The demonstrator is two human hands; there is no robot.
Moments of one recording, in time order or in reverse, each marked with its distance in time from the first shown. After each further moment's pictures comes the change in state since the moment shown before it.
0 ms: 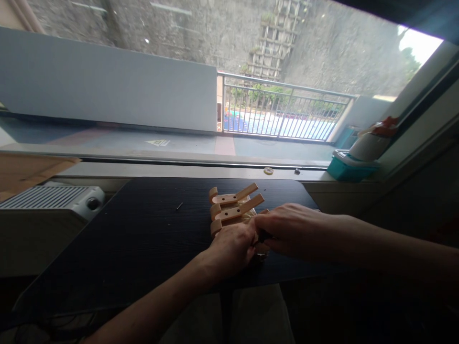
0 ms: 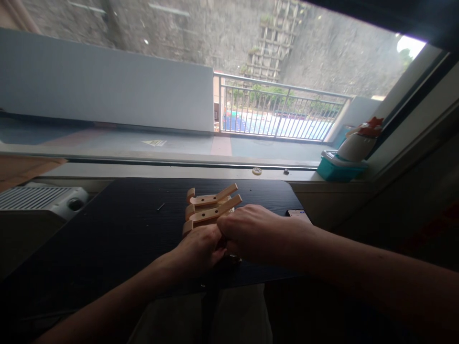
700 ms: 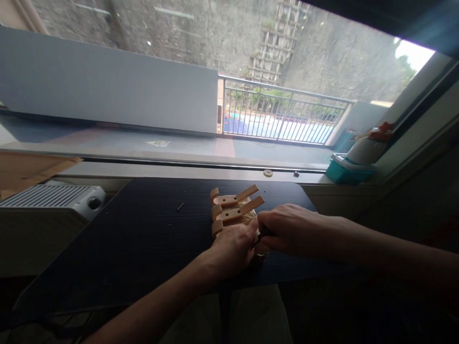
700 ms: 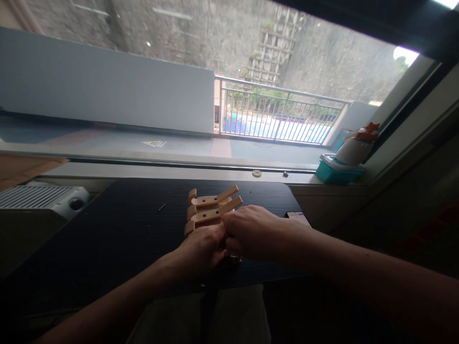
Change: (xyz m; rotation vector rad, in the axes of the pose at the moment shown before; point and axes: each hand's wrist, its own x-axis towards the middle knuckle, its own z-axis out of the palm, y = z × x) left_hand -0.002 0.001 0.000 -0.001 0.045 0.061; right_hand 0.002 -0.003 0.002 -0.055 0.010 0.036
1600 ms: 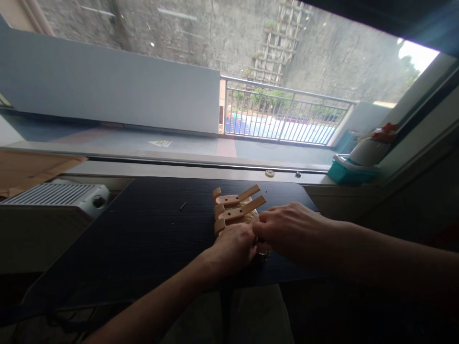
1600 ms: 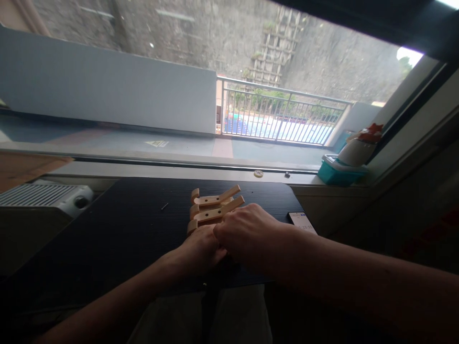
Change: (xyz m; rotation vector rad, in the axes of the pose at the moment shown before) left_hand 0.002 0.002 -0.006 0.015 -0.105 -0.031; right_hand 0.002 -0.021 -0.011 -0.202 -0.050 -0.022
